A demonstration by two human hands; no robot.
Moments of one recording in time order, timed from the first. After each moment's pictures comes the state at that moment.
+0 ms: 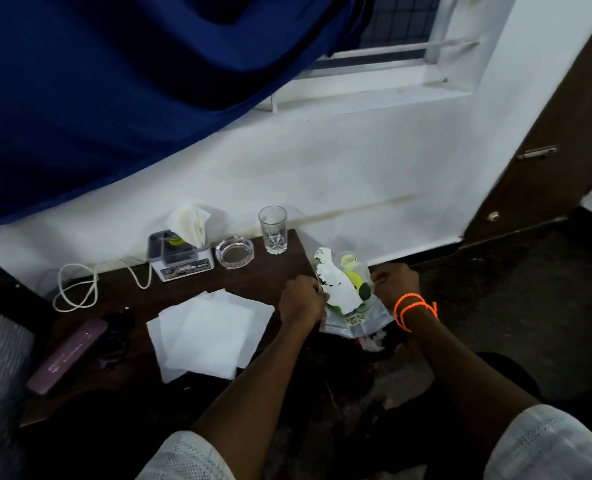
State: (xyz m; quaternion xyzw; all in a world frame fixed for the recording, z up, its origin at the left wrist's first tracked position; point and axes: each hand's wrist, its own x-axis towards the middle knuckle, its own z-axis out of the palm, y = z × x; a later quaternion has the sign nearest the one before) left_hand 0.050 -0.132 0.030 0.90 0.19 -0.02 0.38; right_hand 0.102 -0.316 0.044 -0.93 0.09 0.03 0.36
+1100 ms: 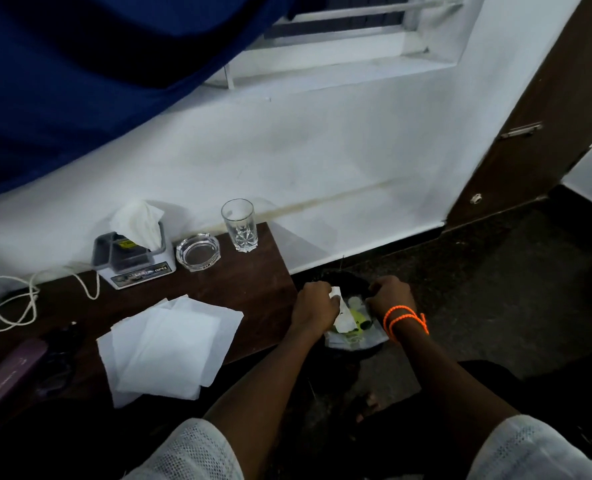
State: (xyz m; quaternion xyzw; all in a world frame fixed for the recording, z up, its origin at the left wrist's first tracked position) left_hand 0.092 -0.198 -0.020 0.93 0.06 -0.04 0.35; right_hand 0.116 -0.358 -0.003 -0.93 0.14 0.09 0.31
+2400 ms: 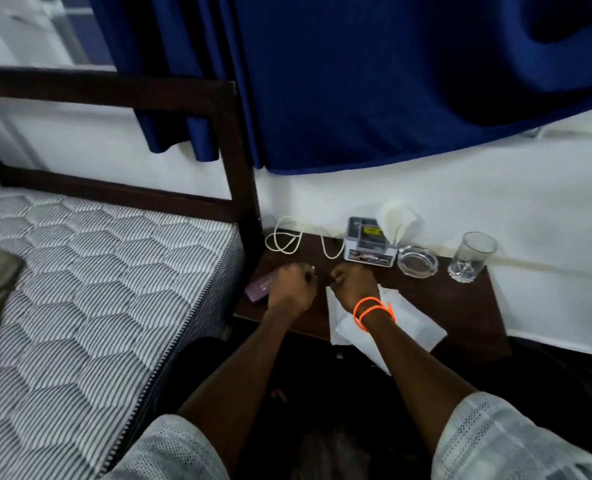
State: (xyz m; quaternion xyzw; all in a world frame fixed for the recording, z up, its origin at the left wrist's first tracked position) left_hand -0.130 0.169 0.059 0.89 0.32 0.17 0.28; right_hand -0.021 0.065 0.050 -0.88 -0.33 0.11 0.32
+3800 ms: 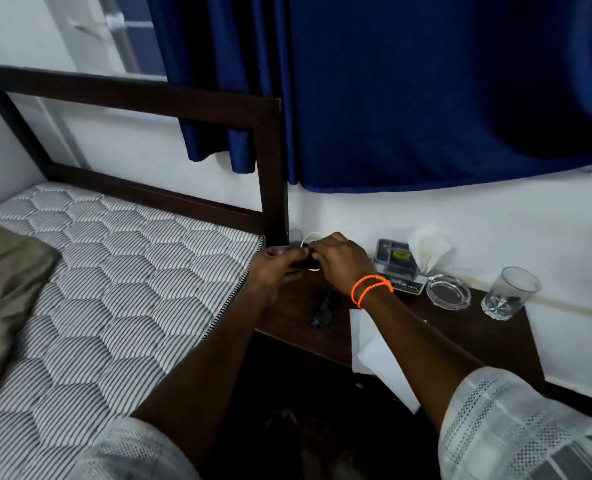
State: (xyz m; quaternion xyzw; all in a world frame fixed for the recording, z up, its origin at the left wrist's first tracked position) left_hand -0.153 0.255 0.102 0.50 0.39 0.27 0.73; right_hand -0.025 0.147 0.124 -0.77 -0.61 -0.08 0.17
